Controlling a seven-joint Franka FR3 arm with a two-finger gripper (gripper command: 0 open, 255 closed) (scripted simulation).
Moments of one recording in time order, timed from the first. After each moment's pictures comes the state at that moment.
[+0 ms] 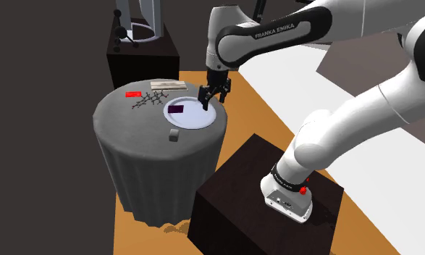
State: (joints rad) arm 0.09 -0.45 0.04 -2.55 0.02 2.02 0.25
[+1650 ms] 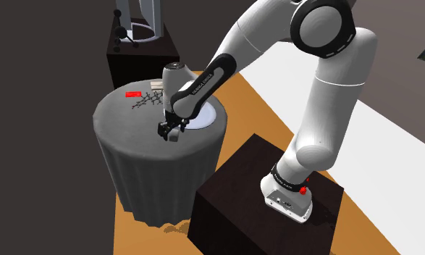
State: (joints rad) arm 0.16 0.25 0.13 -2.34 -0.08 2.58 0.47
